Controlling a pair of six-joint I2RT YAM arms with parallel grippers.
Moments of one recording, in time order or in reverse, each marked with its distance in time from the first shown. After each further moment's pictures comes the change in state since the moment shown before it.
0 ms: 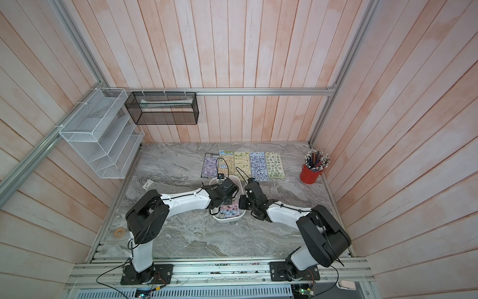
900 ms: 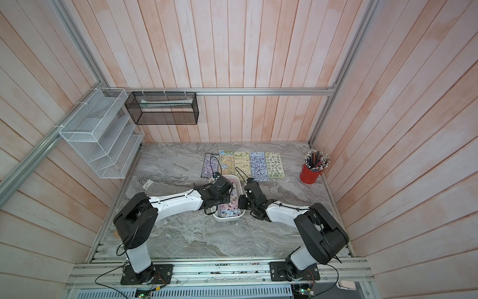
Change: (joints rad) left arm 0.018 -0.123 -0.092 0.084 0.097 -0.040; right arm 0.000 0.027 0.000 0.035 -0.016 0.001
